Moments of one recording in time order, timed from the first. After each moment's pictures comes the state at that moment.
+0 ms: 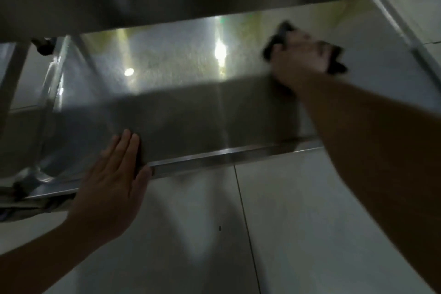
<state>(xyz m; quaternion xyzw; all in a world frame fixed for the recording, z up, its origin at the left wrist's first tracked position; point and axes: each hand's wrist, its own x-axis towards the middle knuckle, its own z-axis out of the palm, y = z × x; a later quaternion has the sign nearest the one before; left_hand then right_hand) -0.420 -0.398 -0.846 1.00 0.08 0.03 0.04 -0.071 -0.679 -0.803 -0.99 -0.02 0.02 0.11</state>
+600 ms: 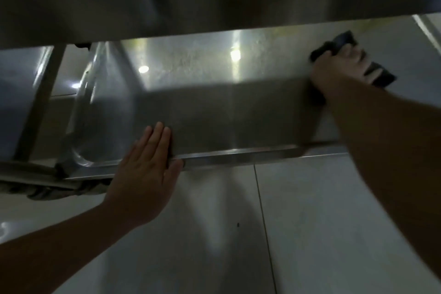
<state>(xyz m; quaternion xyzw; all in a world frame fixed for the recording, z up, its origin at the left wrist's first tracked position) -0.420 -0.400 -0.842 1.00 0.08 -0.01 0.03 -0.077 -0.689 -0.817 -0.98 0.14 0.05 0.13</state>
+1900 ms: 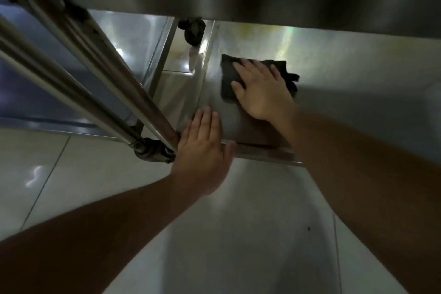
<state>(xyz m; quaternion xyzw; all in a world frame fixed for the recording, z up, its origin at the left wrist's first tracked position) -0.468 -0.327 -0.831 0.97 0.22 -0.02 0.10 -0.254 -0.386 -0.815 -0.90 -0.42 0.07 0.11</state>
